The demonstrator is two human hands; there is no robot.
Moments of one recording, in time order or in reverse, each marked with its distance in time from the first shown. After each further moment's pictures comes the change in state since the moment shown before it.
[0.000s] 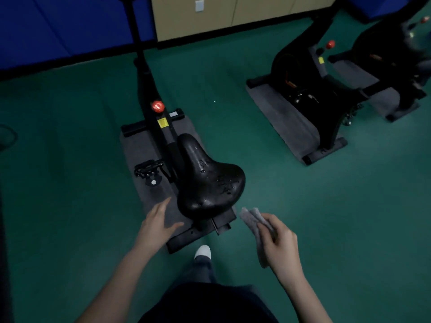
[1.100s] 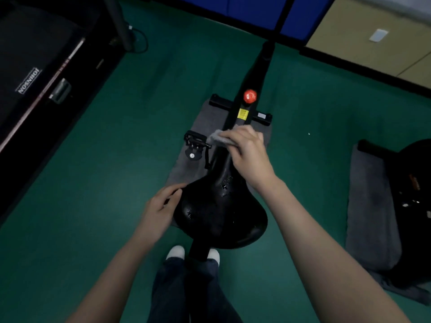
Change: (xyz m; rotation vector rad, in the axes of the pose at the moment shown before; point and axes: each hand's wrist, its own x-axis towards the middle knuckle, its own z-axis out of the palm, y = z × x) left_hand 0.024 0.069 0.070 -0.924 0.747 -0.280; right_hand 0.255 -0.102 0.134 -0.202 -0.651 -1.147
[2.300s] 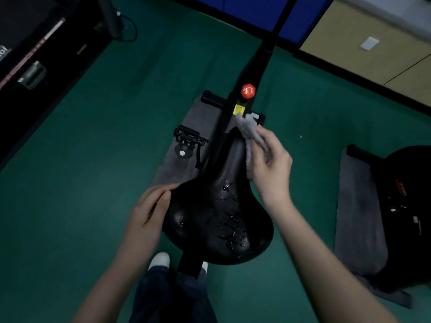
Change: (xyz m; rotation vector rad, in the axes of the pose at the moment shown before) left_hand -0.001 -0.027 0.010 -0.077 0.085 0.142; right_hand -0.030 0.022 0.026 0.402 0.382 0.278
